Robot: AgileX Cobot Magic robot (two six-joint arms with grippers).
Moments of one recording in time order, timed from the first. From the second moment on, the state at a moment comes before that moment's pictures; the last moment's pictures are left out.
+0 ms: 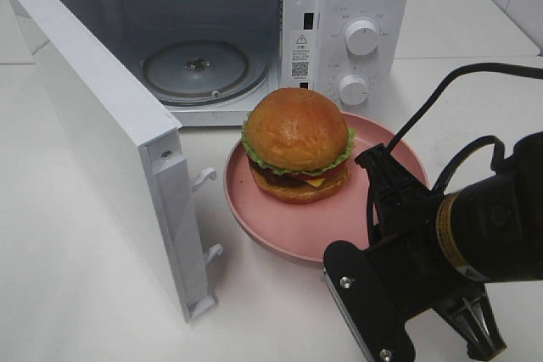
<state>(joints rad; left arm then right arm) 0.06 -0.01 -0.50 -0.21 1.05 0.11 0.93 1.38 -0.55 -0.73 0.41 -0.46</state>
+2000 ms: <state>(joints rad) 0.06 -0.01 -0.50 -0.21 1.05 0.11 0.65 1.60 -0.91 -0.07 0.39 -1.54</state>
